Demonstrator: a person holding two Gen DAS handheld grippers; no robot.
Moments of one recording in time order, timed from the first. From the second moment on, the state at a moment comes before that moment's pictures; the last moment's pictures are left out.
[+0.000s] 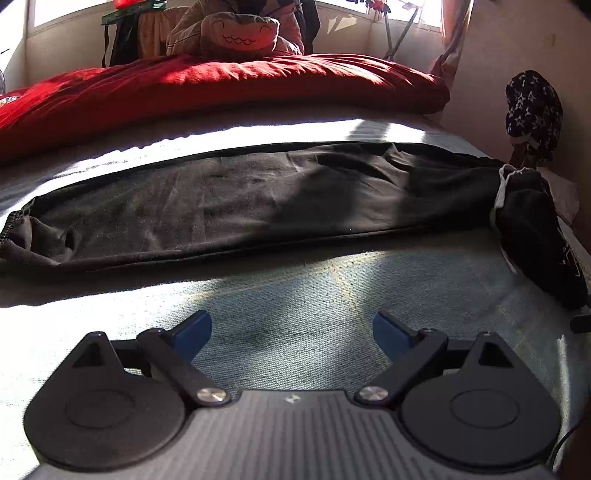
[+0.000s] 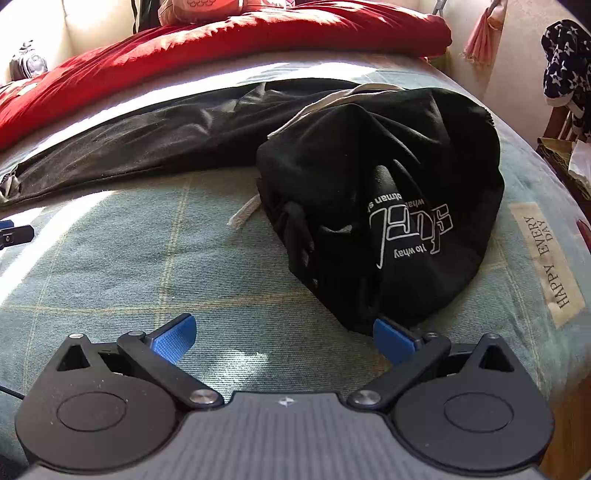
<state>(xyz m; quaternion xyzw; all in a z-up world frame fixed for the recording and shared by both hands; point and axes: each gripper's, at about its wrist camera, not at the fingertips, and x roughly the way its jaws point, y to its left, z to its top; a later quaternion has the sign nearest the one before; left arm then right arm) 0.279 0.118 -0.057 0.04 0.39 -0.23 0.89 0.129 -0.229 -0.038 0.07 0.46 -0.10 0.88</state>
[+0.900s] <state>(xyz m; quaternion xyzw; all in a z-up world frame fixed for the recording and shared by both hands) 0.243 -0.037 -0.052 0.04 0.41 -0.21 0.89 0.189 -0.353 -0.018 -0.19 0.36 -0.05 0.91</state>
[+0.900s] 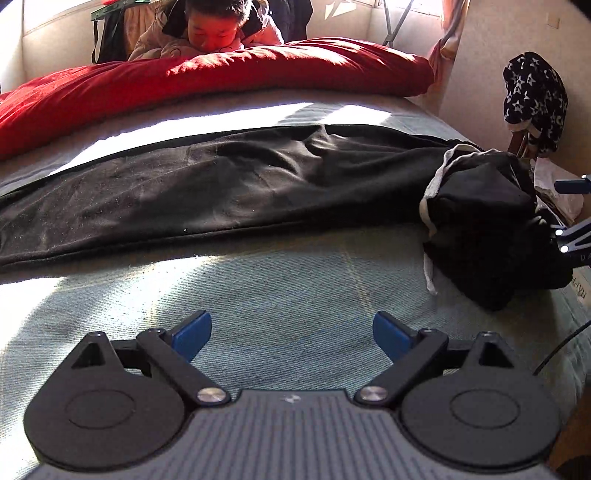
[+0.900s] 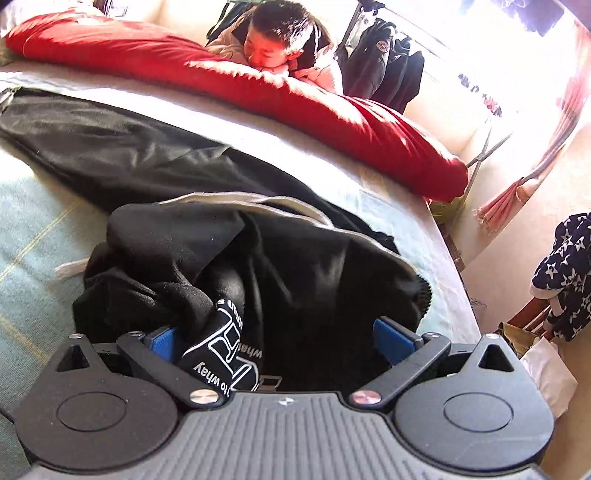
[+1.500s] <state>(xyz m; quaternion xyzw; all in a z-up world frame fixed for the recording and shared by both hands) 0.236 -0.089 -0.050 0.05 0.41 -0.23 0.88 0.269 -0.446 -0.059 -0.05 0.38 -0.05 0.92</state>
